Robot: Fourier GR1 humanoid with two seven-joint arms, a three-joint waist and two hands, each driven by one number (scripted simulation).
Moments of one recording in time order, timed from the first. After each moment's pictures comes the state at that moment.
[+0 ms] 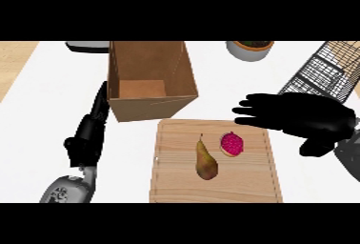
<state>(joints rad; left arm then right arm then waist) -0.15 0.17 -0.23 -1.57 -0.03 0.32 0.05 -0.51 -0.73 0.40 -1.59 0.75 0.51 -0.61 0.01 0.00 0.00</state>
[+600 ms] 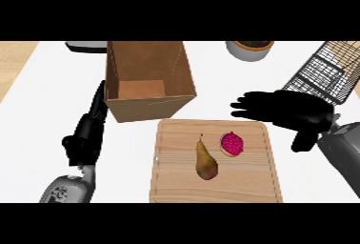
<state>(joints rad) -0.15 0.14 -0.18 -1.56 -0.05 0.28 0.04 -0.52 -0.63 0.38 -1.44 0.87 0.50 -0.63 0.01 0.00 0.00</state>
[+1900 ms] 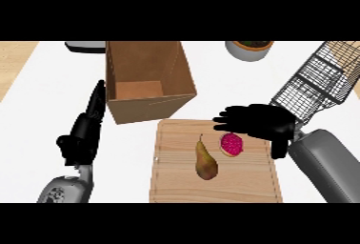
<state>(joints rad) -0.14 0.11 -0.12 -1.58 -0.09 0.22 0.05 -0.50 -0.47 0.44 -1.32 1.01 0.46 -0.66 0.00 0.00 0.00</state>
